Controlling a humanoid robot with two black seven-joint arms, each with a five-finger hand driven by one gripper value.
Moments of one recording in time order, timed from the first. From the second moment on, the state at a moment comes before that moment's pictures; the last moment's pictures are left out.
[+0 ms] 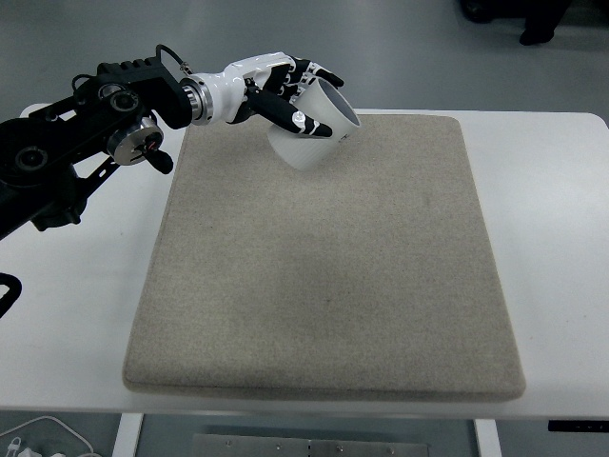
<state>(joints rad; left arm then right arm) -1.05 0.36 -0.66 -1.13 0.69 -0.18 0.26 0.08 0.00 -0.01 0.05 0.02 0.03 -0.23</state>
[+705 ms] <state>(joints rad) -0.94 0.24 -0.77 -0.86 0.66 -0.30 -0.15 0.08 0.00 -0.01 0.05 0.02 0.03 -0.23</state>
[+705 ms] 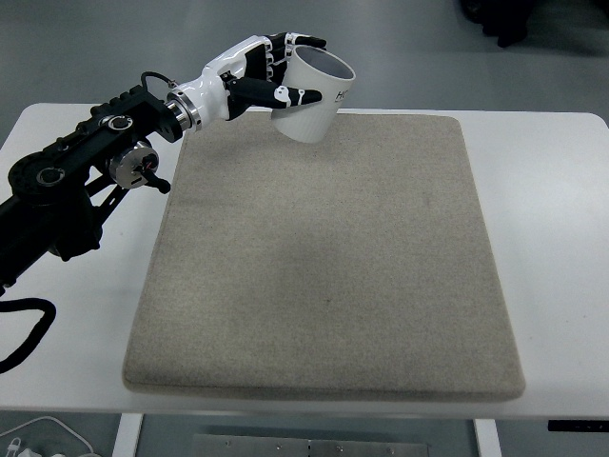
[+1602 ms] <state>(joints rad) -0.86 0.10 -0.70 -0.58 0.72 -0.31 -0.61 0.08 0.00 -0.01 0.05 0.02 0.03 -0.23</state>
